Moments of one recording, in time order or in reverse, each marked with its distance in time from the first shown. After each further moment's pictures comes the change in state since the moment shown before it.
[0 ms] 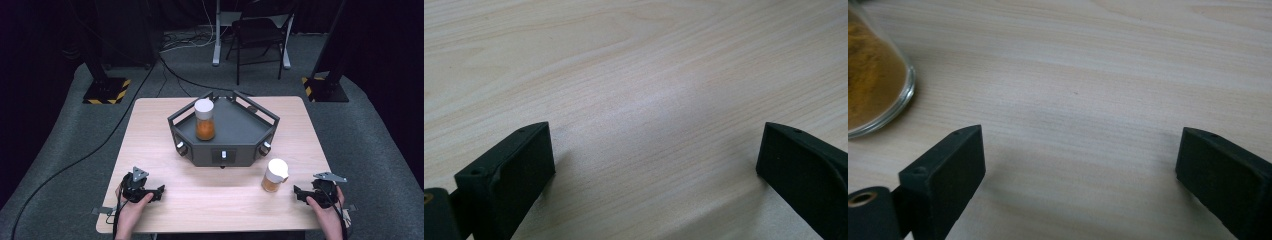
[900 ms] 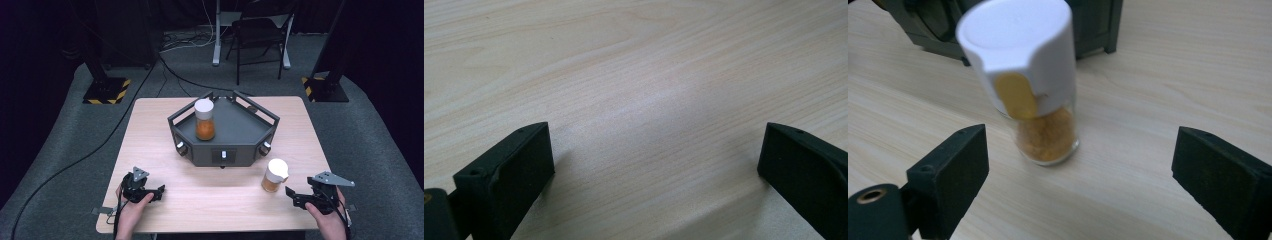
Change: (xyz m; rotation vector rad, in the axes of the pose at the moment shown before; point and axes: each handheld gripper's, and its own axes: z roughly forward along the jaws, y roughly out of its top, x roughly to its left) left arm -0.002 0.001 0.001 0.002 0.008 -0.003; right arm 0.027 0.015 -0.069 -0.143 0.203 -0.090
